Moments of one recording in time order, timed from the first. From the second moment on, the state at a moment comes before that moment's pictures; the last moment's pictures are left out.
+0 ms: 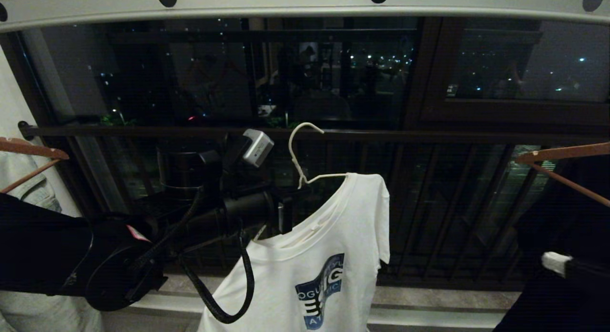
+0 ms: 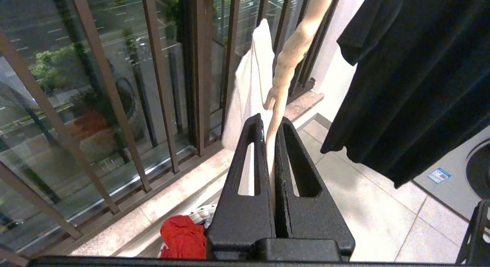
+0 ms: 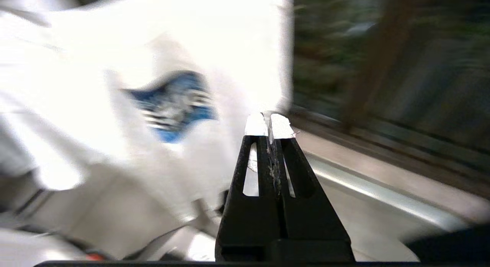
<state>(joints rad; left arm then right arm) -0.59 1.74 -0.83 -0.81 -0.31 -0.11 0.16 0.88 -0.53 -0.05 0.30 0.02</state>
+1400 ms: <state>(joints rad) -0.61 1.76 -0.91 -0.80 -0.12 -0.17 0.52 1.66 -0.88 -0.54 -0.02 0.21</state>
